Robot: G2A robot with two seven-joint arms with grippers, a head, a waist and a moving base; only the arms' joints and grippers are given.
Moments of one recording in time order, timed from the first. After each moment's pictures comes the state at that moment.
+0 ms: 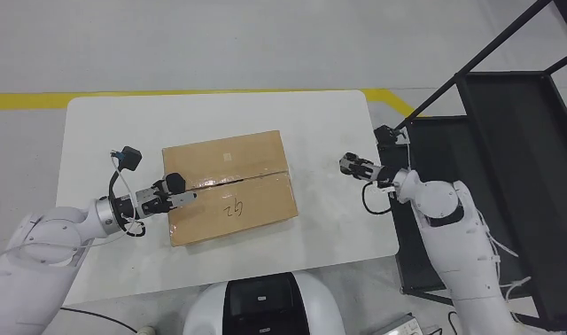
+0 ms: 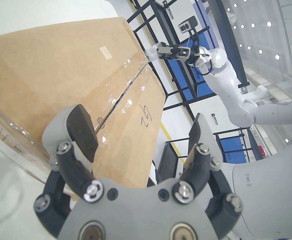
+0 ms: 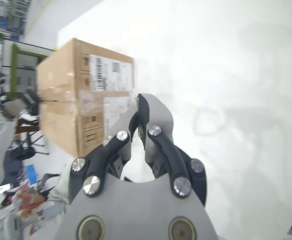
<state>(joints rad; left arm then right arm) 1.36 -0.80 -1.32 -1.60 -0.05 -0.62 -0.82 -1.42 -1.14 1.62 -1.62 -0.25 -0.25 0.92</state>
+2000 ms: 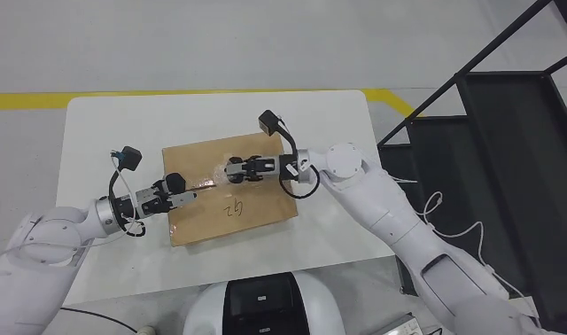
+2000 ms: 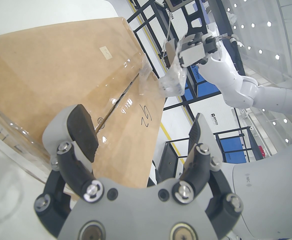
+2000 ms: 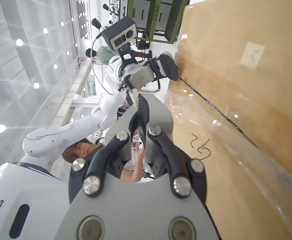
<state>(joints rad) 1.36 -0.80 -1.32 -1.60 -0.05 -0.62 -0.82 -0.86 -1.29 0.86 -1.22 0.36 -0.26 0.96</state>
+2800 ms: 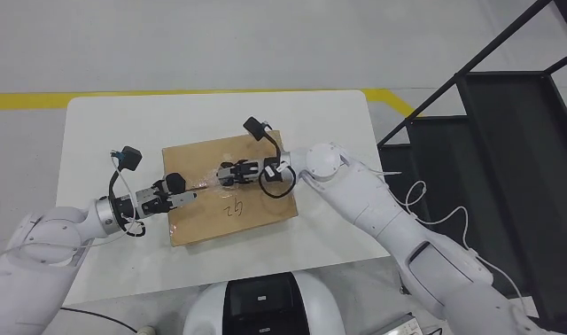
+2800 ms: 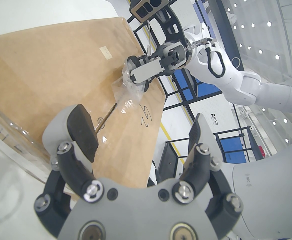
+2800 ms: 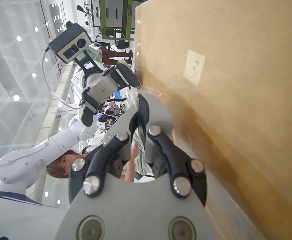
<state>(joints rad) 1.36 -0.80 -1.32 -1.60 -0.05 -0.62 -0.82 -0.77 -1.36 0.73 -1.06 0.28 -0.25 0.89</state>
